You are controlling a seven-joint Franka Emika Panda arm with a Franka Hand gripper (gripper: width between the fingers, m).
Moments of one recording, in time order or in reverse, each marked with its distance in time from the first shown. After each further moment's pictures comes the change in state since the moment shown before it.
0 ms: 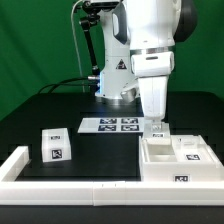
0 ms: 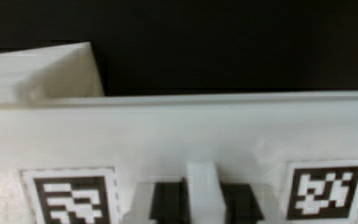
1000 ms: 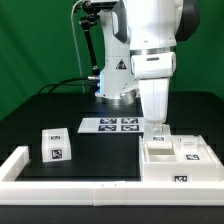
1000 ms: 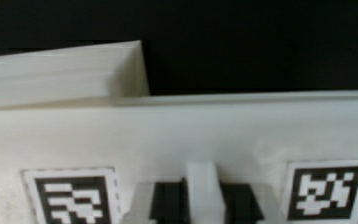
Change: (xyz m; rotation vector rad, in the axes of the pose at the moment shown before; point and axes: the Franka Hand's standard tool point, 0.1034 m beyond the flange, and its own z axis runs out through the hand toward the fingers) arm 0.001 0.019 0.000 0.013 -0.004 -0.002
